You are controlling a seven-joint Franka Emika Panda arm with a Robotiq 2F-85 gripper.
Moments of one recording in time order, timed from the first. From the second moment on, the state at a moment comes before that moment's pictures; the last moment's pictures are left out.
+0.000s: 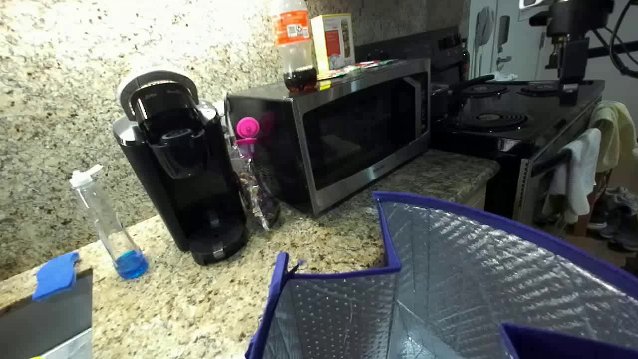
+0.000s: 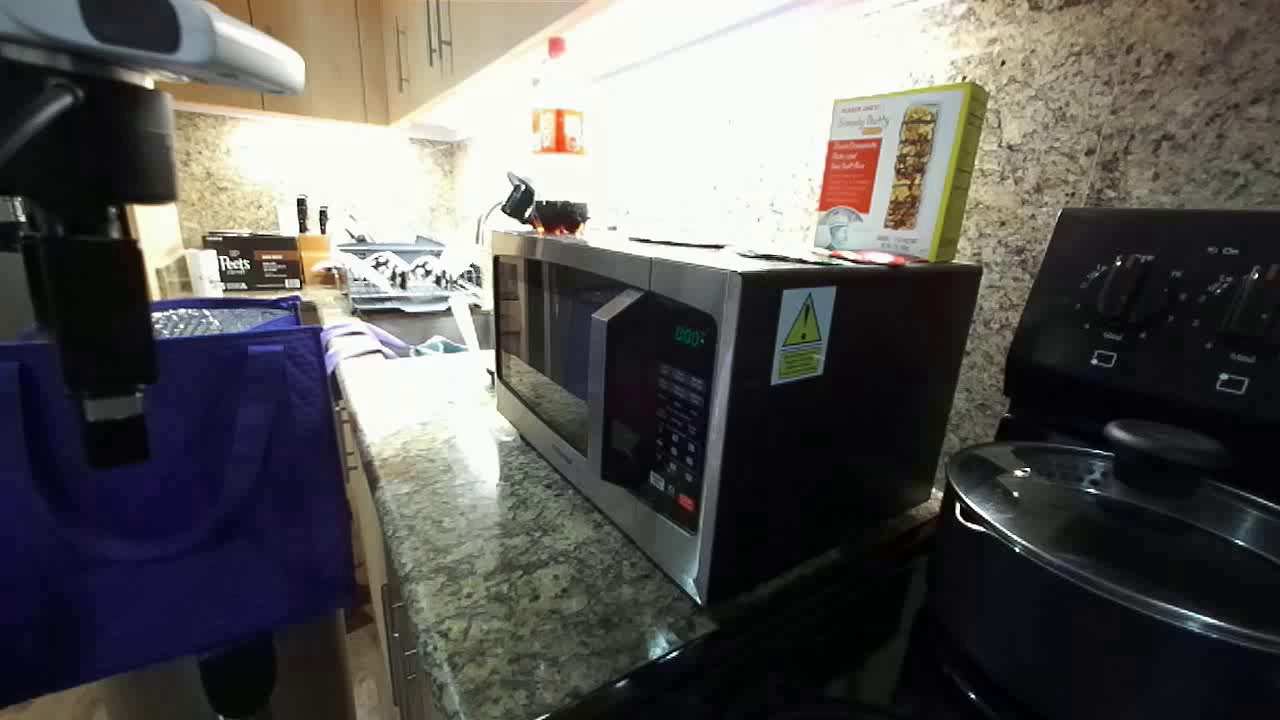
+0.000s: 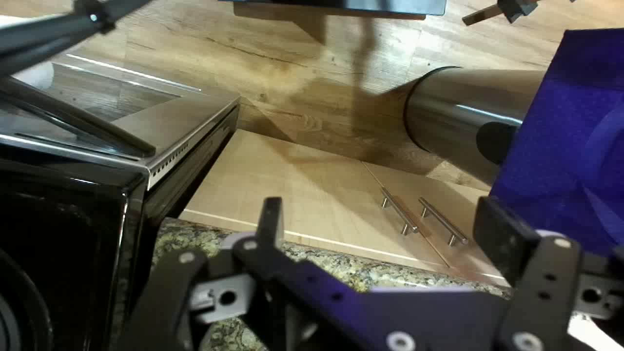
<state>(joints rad) -0.09 -0.66 -0.23 -2.62 -0.09 1.89 -0.26</state>
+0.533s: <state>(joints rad) -0.09 -0.66 -0.23 -2.54 -0.09 1.89 -0.31</state>
